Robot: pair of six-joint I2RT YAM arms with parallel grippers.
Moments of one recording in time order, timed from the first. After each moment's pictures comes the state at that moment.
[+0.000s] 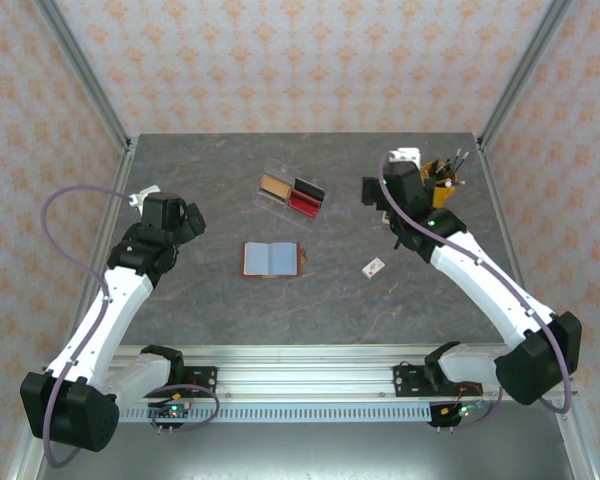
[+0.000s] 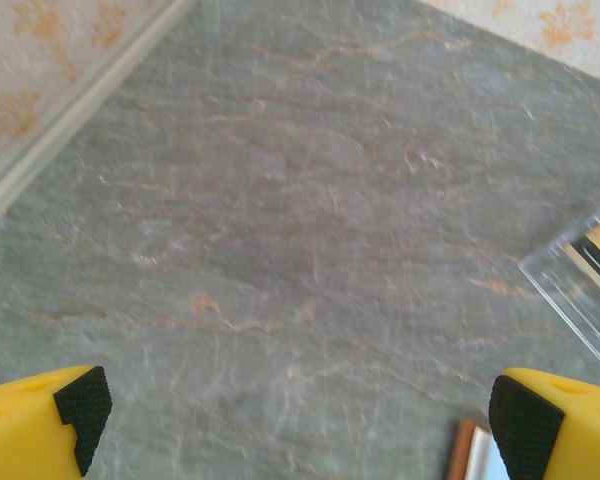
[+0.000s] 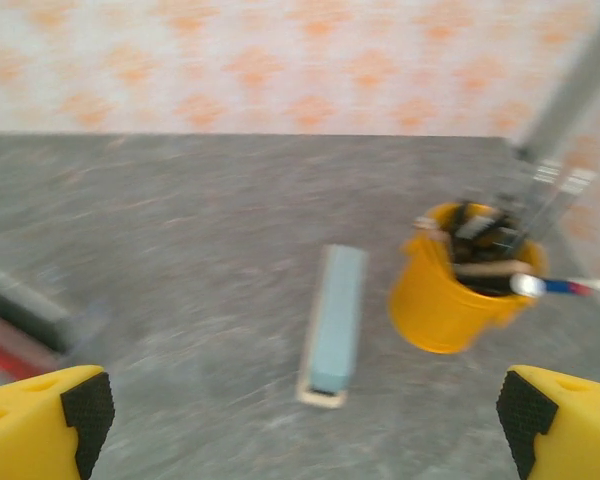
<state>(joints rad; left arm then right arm) -0.12 1.02 0.88 -0.61 -0.40 -0.53 0.48 1.24 1.11 -0.44 0.58 0.25</state>
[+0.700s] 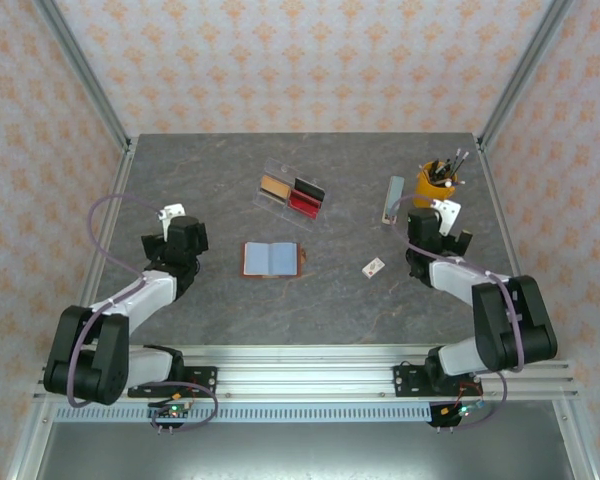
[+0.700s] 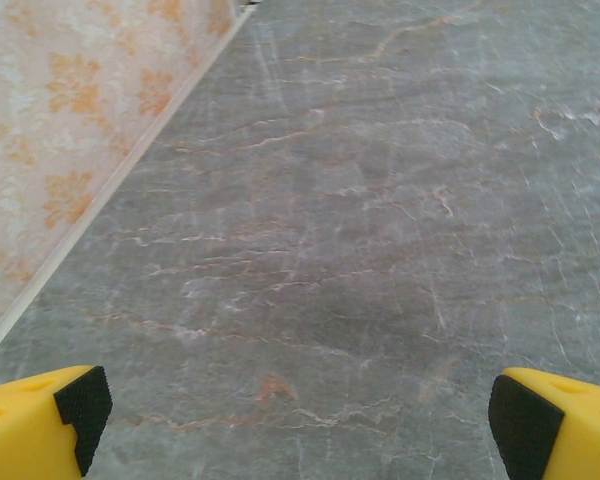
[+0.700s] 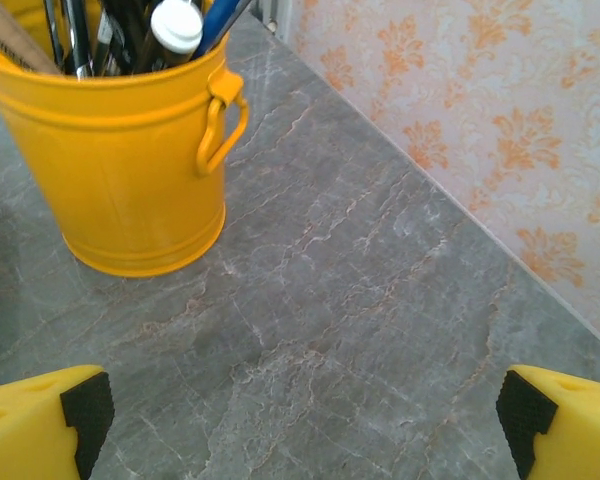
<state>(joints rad) -0.12 1.27 0.48 0.16 -0.58 -0.17 0.17 1.42 0.55 0.25 0.72 0.27</state>
